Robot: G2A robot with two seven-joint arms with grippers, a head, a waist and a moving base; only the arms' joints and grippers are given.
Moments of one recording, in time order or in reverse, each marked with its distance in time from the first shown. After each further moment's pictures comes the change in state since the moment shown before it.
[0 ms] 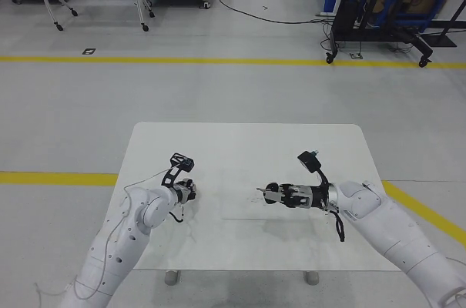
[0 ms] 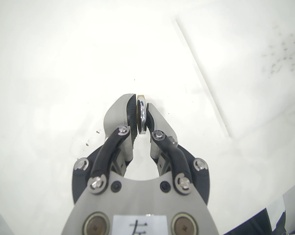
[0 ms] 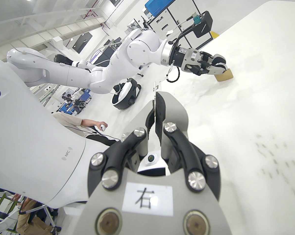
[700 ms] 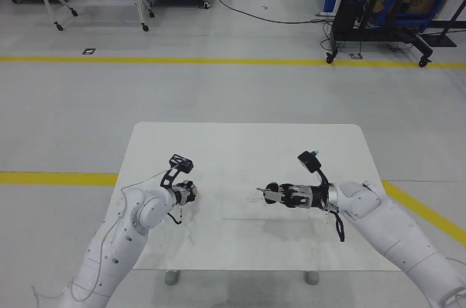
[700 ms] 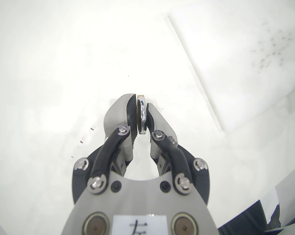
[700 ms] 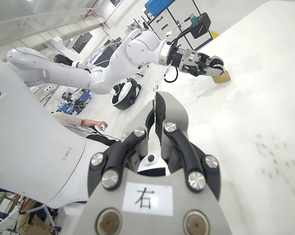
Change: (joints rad) left arm 0.015 0.004 -0.025 -0.008 -0.043 -0.039 -0.017; right arm 0.000 0.000 0.000 0.000 0.000 0.000 0.000
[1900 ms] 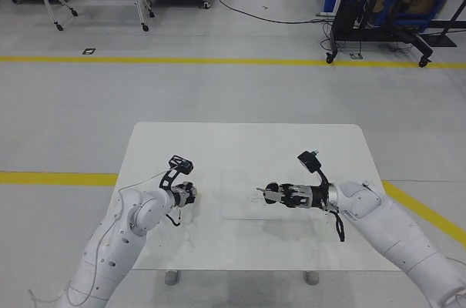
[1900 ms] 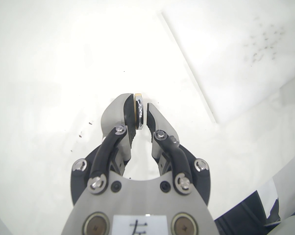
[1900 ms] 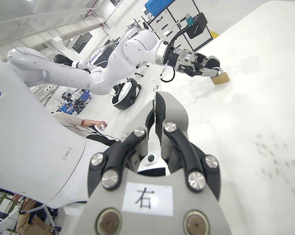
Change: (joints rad) left arm 0.020 0.008 -0.018 -0.040 -0.007 -0.022 -0.038; right arm 0.000 0.000 0.000 0.000 0.000 0.000 0.000
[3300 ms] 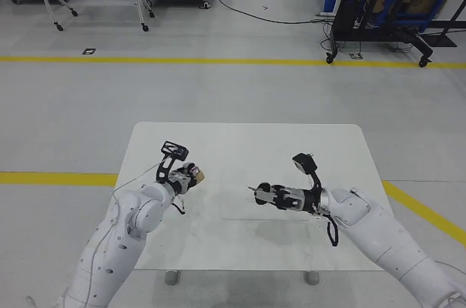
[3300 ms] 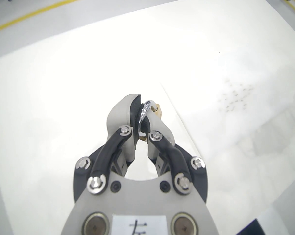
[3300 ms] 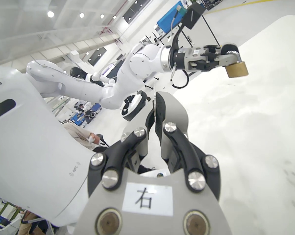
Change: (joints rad) left arm 0.022 -0.015 -0.048 -0.077 -0.092 0.081 0.209; right arm -0.028 -0.040 -0.044 -0.041 0.032 0.000 -0.139
